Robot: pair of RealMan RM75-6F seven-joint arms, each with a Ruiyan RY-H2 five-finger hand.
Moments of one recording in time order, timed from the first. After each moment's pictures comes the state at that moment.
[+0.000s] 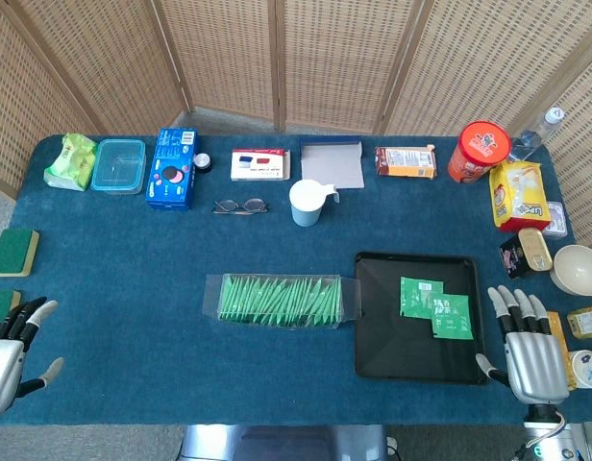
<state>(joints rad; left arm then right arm) 0.02 -1.09 0.04 -1.75 1.59 1.54 0.11 0.05 -1.19 0.01 -1.83 -1.49 1.55 -0.37</state>
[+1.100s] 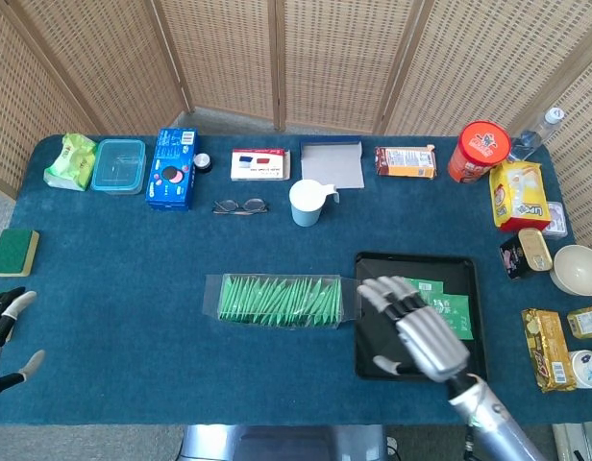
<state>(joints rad) 0.02 -0.99 0.02 -1.78 1.59 1.57 0.05 0.37 -1.13 0.07 -2.03 -1.66 1.14 -0.10</state>
